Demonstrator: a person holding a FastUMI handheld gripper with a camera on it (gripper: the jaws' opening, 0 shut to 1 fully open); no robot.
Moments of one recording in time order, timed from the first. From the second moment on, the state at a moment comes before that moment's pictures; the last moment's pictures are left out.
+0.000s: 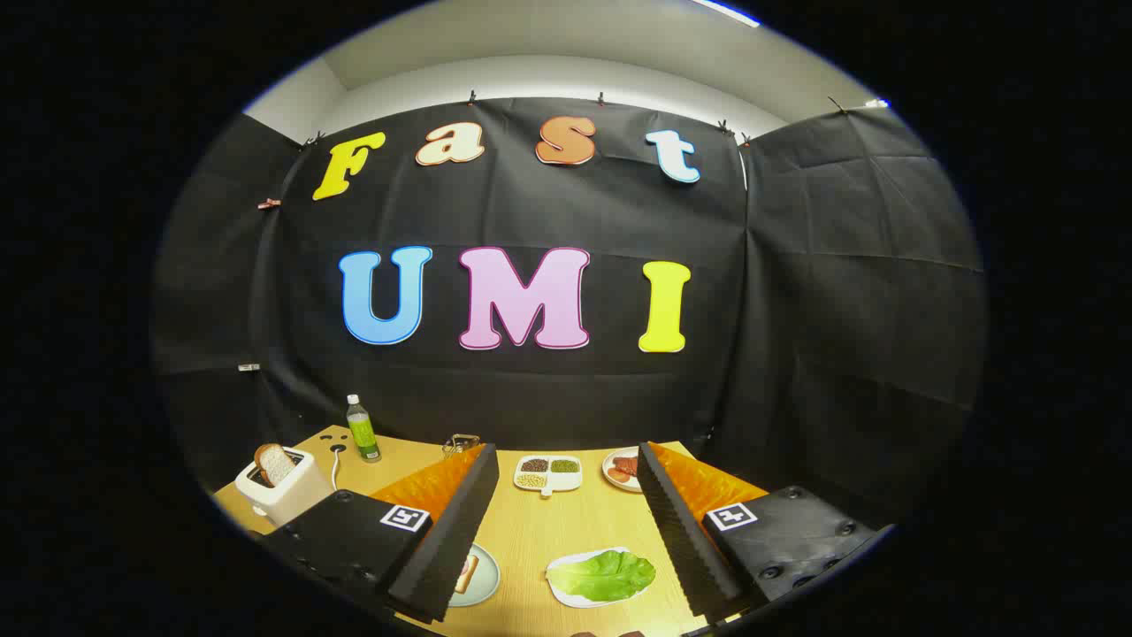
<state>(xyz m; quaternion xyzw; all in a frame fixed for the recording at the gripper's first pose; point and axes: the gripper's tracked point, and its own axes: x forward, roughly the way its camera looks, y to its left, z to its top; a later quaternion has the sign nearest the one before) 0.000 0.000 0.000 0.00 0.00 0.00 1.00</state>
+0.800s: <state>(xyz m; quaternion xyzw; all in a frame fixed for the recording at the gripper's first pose) 0.001 -0.008 -0.016 0.01 0.02 0.02 1.00</state>
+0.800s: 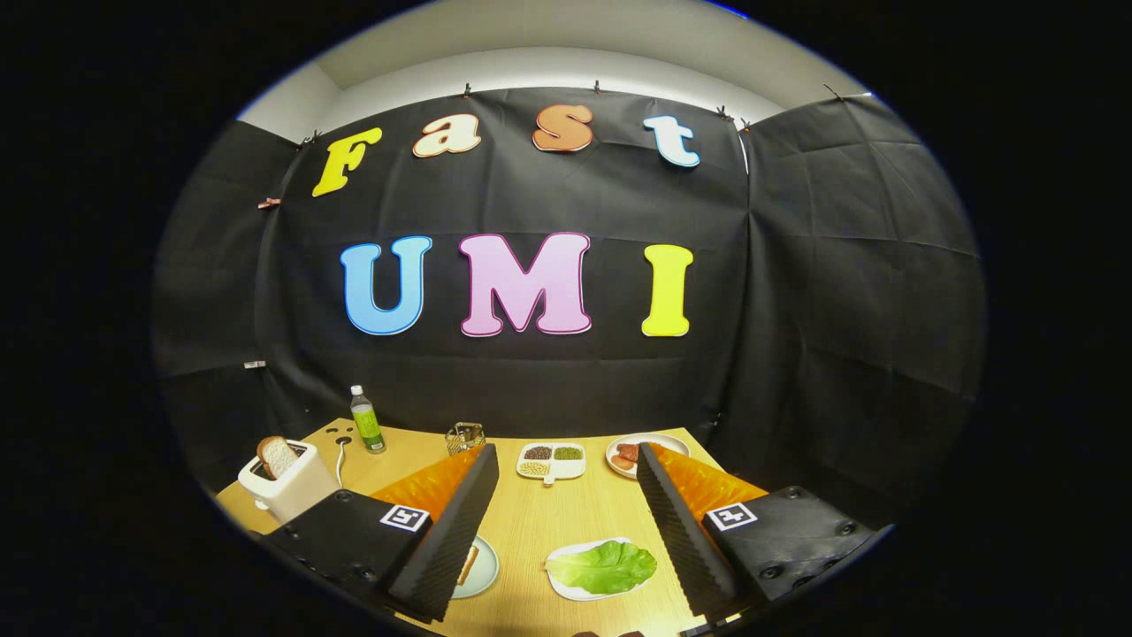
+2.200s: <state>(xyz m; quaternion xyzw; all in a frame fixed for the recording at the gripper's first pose) 0.079 -0.042 -0.279 -0.02 0.32 0.12 0.94</state>
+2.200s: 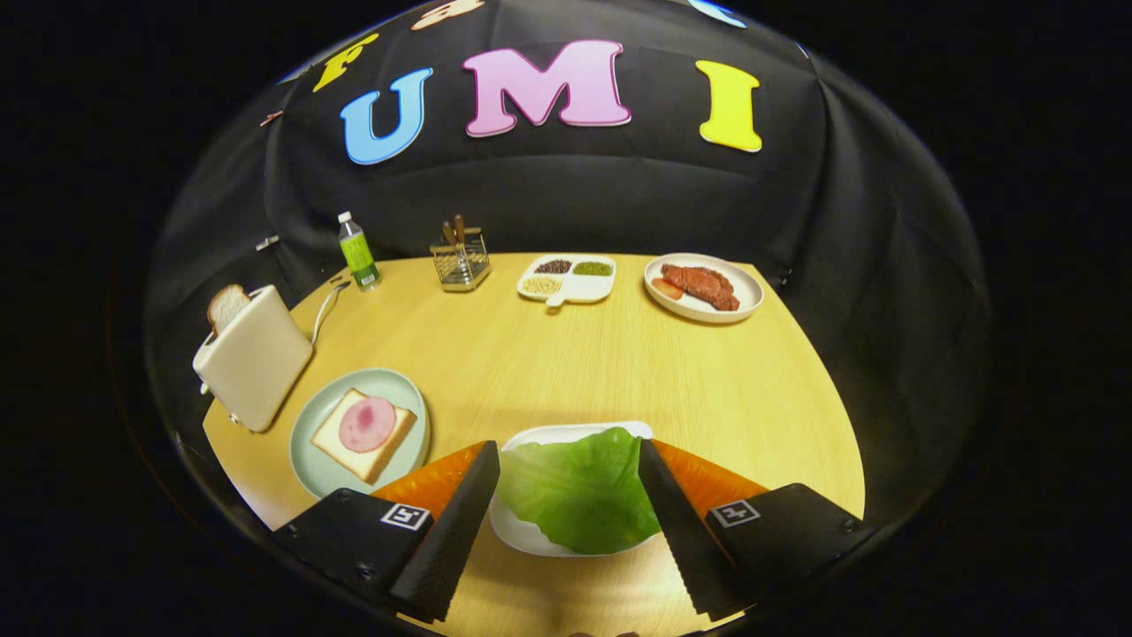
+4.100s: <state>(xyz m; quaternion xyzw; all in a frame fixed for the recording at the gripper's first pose) 0.092 -0.025 -0.267 -0.01 0.36 0.11 0.93</state>
